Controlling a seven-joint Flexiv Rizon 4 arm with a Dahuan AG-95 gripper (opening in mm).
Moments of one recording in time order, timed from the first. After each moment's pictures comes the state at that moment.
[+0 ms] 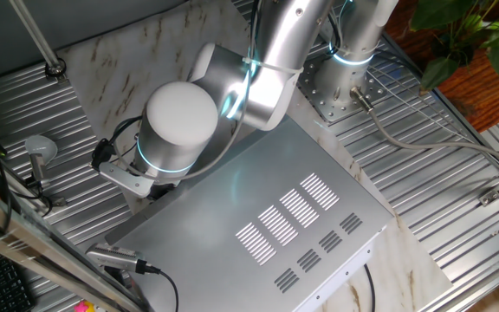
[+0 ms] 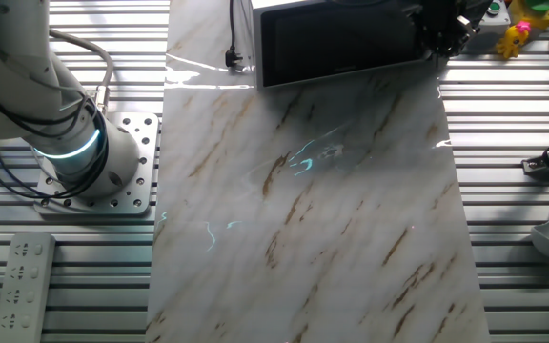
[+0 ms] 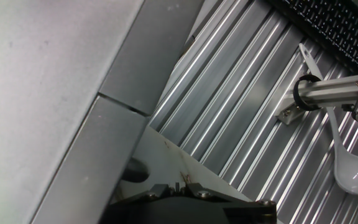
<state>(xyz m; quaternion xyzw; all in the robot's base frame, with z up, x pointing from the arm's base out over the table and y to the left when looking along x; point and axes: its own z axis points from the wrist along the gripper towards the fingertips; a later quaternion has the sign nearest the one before) 0.662 0.146 0.140 -0.32 0.93 -0.15 0.08</state>
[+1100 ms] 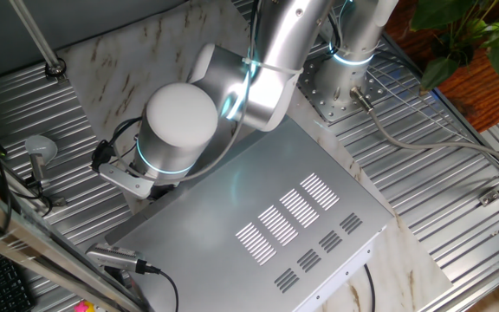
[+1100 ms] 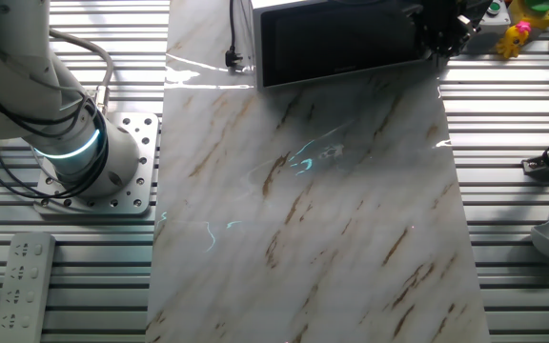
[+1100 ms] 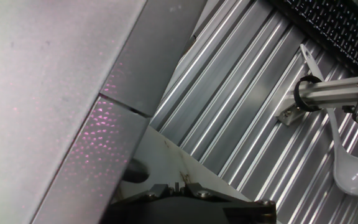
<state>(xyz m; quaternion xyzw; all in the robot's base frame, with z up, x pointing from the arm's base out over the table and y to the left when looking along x) 0.662 0.146 0.140 -0.33 0.93 -0.15 0.07</state>
